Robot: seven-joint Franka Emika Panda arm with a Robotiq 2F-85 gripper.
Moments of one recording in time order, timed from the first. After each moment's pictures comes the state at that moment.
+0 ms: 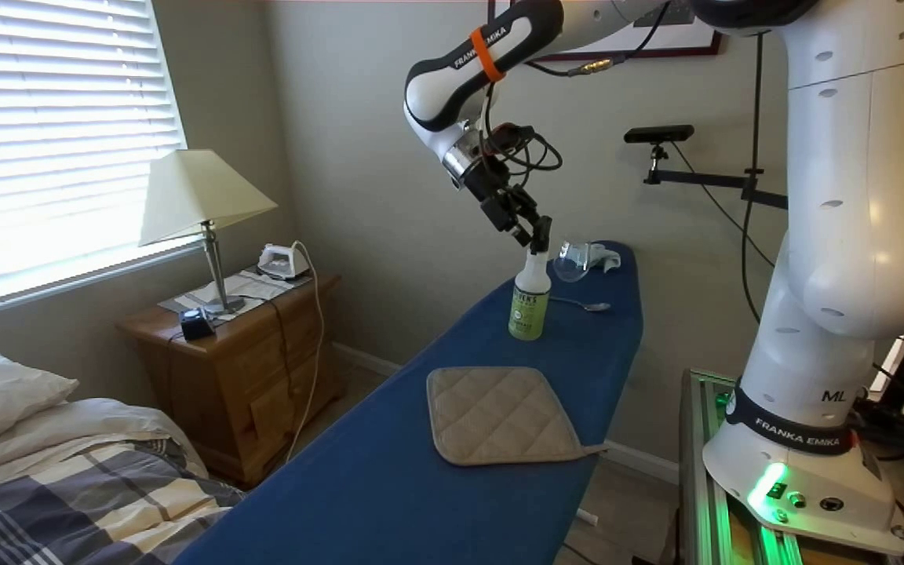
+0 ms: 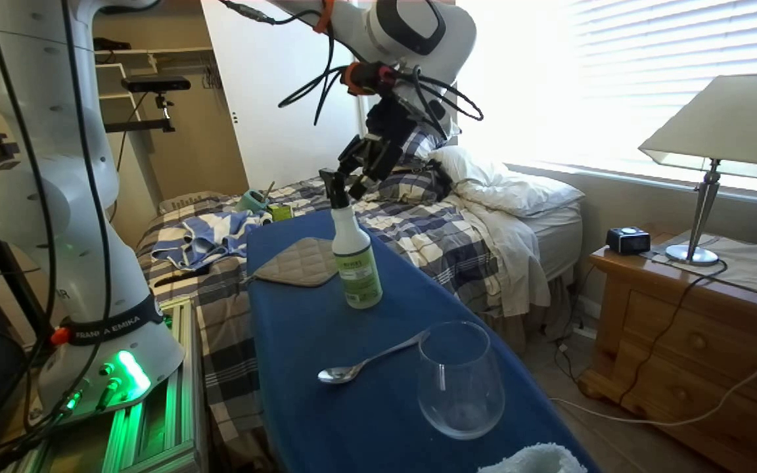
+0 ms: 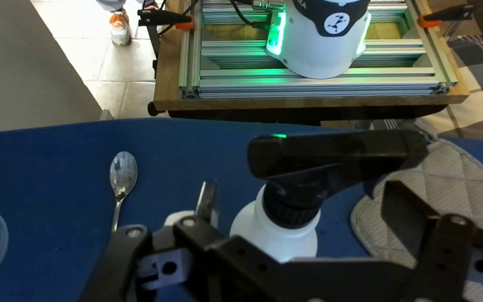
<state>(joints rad) -0.11 0.24 -0.12 -1.79 -0.14 1.24 -0.18</state>
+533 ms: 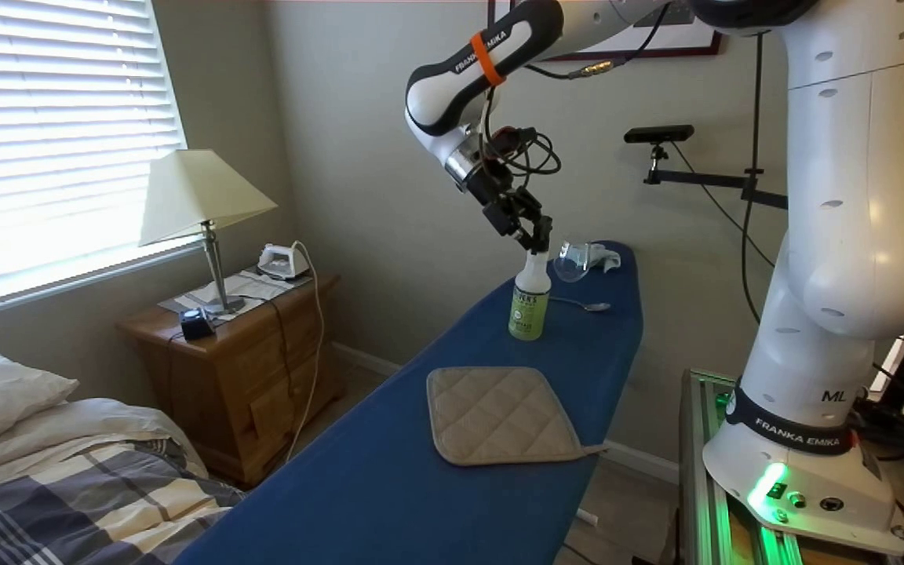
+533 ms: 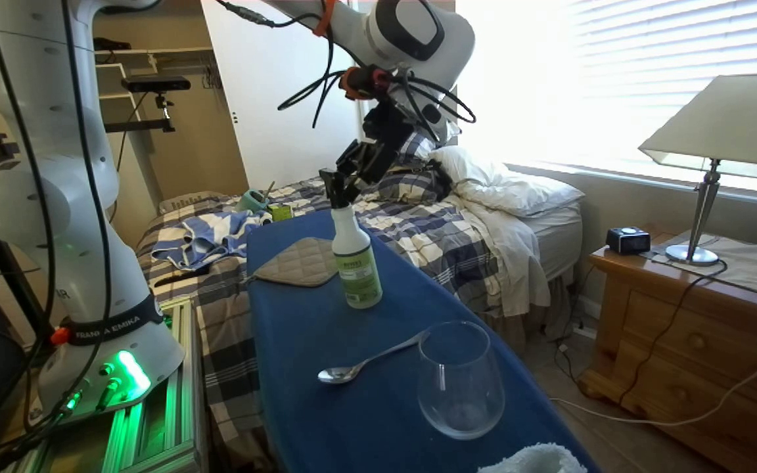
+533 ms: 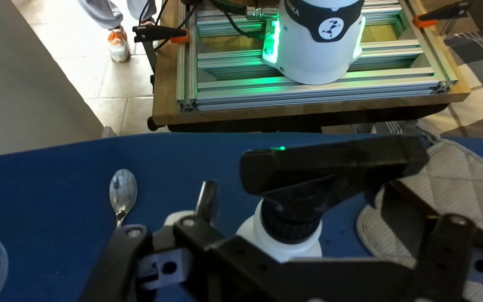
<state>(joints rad) -0.11 0.25 -0.12 -1.80 -0.14 1.22 -0.12</state>
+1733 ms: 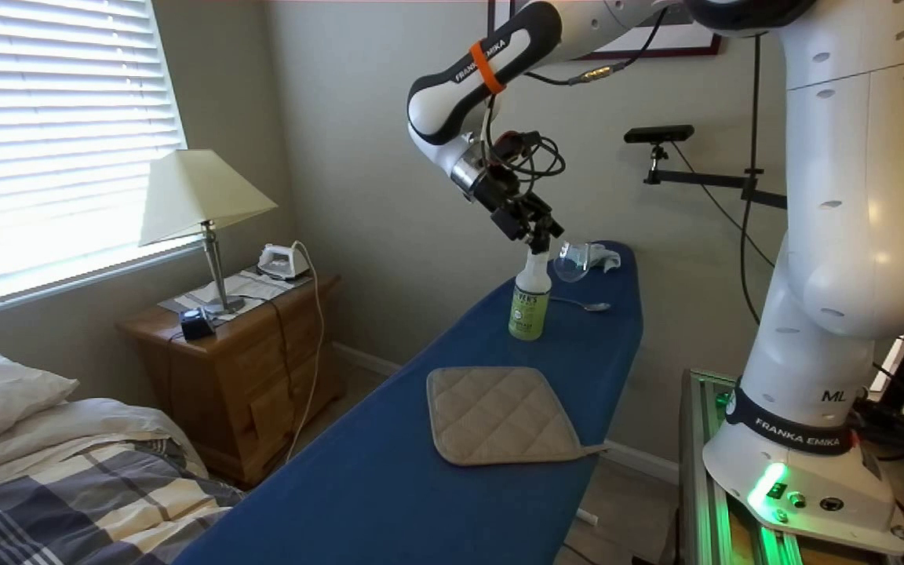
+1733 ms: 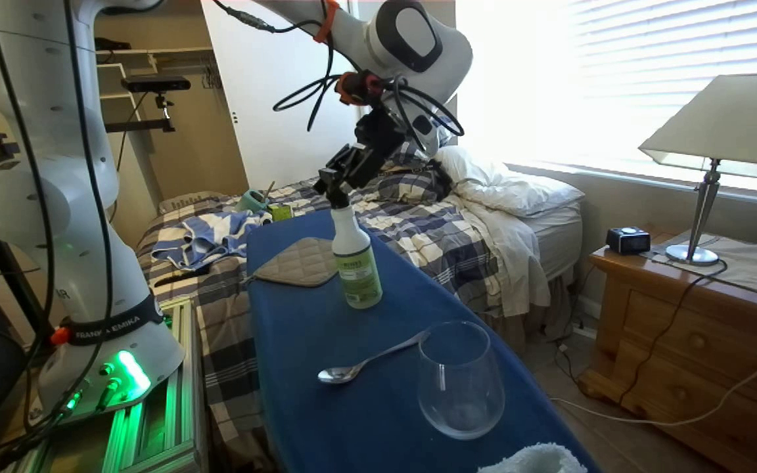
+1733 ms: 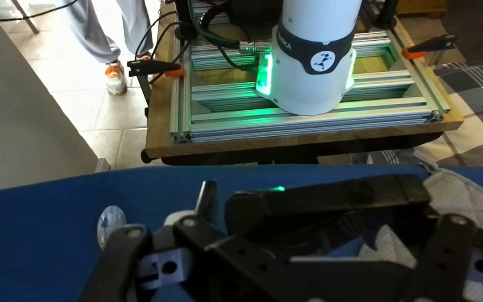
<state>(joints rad) -0.11 0.25 -0.12 -1.83 -0.13 1.16 -0.11</state>
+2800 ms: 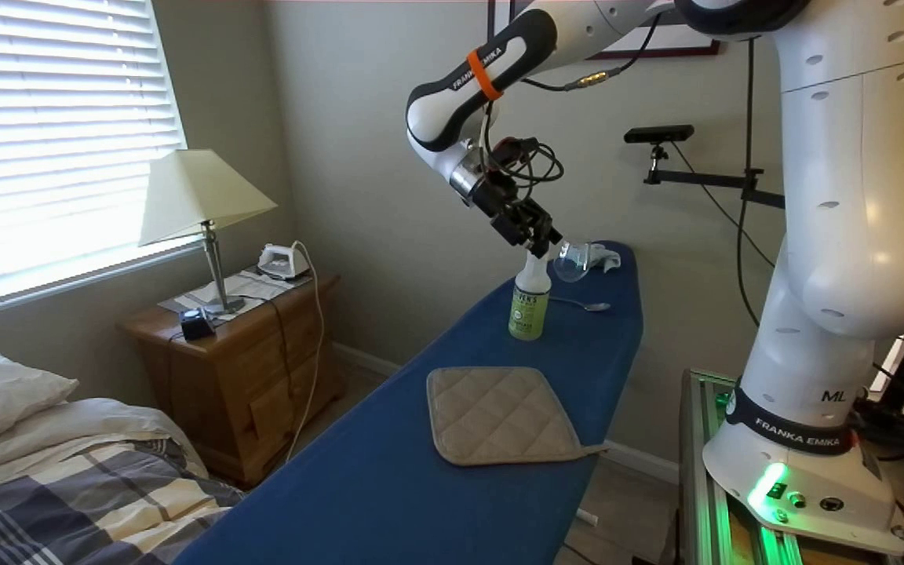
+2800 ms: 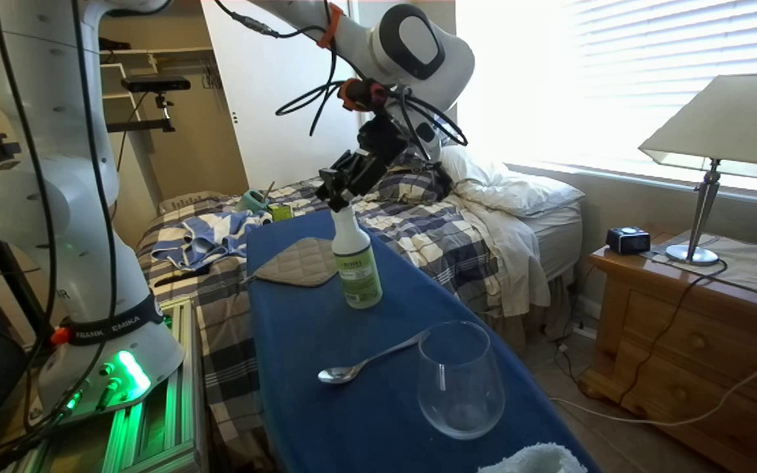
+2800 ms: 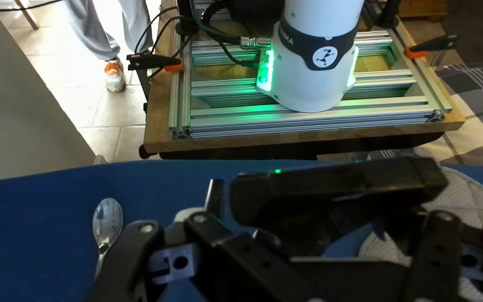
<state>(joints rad) -0.11 0.28 -0.12 -1.83 -0.13 1.18 -0.13</state>
